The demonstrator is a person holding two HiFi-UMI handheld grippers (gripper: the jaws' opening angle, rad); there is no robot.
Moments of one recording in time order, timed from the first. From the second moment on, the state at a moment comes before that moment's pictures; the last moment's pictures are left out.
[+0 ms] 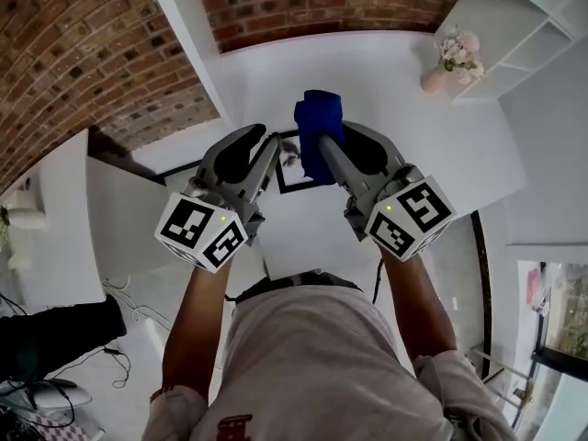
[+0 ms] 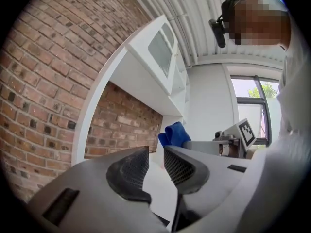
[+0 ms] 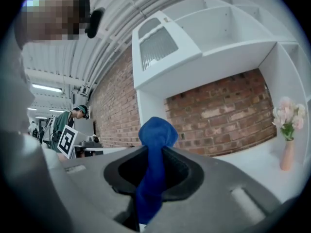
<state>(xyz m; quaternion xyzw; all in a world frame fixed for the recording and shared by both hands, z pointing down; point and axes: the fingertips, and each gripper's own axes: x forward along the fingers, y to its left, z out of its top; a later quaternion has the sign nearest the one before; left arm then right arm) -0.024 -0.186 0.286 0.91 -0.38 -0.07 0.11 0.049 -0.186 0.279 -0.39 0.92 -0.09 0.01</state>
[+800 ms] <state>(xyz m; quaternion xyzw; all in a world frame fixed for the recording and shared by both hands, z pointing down) -0.026 -0.149 0.231 0.91 -0.40 -0.12 0.01 0.042 -0.141 0.239 -0.35 0.93 0.01 0.11</state>
